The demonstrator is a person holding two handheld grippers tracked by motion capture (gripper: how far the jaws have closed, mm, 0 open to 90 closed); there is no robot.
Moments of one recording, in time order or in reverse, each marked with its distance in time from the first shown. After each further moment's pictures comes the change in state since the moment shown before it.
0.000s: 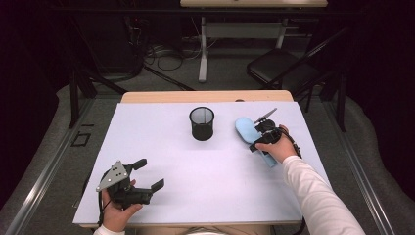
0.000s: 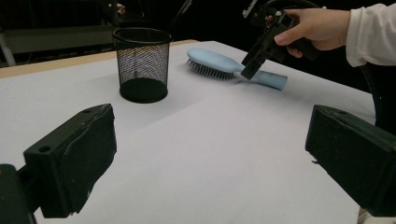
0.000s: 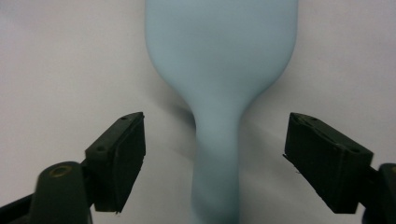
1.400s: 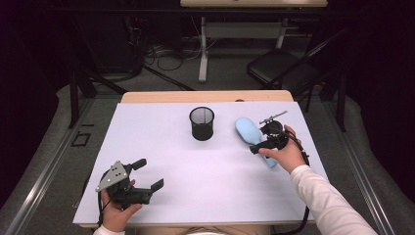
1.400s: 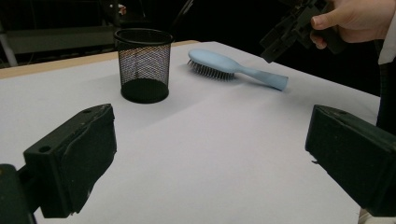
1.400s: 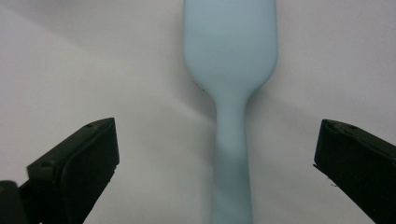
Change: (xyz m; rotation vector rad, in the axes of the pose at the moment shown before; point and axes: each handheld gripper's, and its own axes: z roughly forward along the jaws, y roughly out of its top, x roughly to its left) left arm 0.000 0.000 -0.001 -0.002 0.008 0.002; right arm 0.020 -0.019 -0.048 -0.148 -0.027 0.004
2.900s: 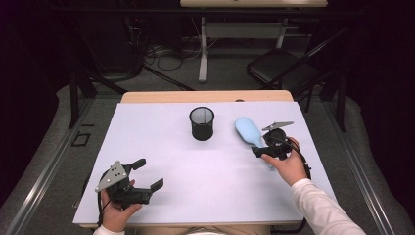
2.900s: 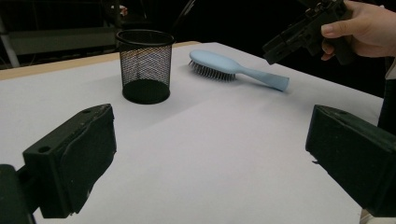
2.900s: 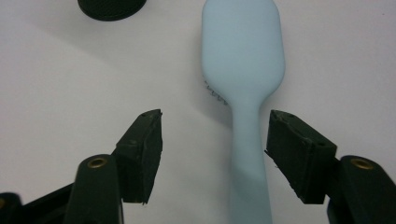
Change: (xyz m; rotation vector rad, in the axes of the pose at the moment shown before) left arm 0.000 0.000 -0.001 -0.004 -0.002 0.000; right arm 0.012 -0.025 -0.012 -0.168 0.004 0.003
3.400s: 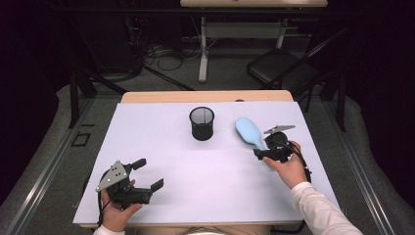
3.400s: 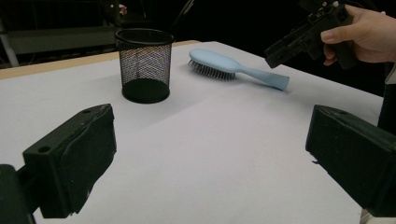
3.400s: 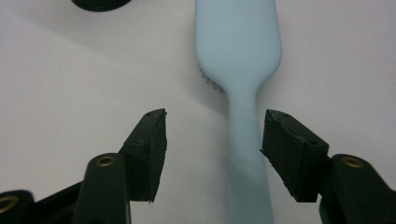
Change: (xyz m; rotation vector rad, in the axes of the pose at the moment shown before) left arm 0.000 0.000 0.001 0.002 0.005 0.001; right arm -0.002 -0.010 0.002 -0.005 -0.011 0.006
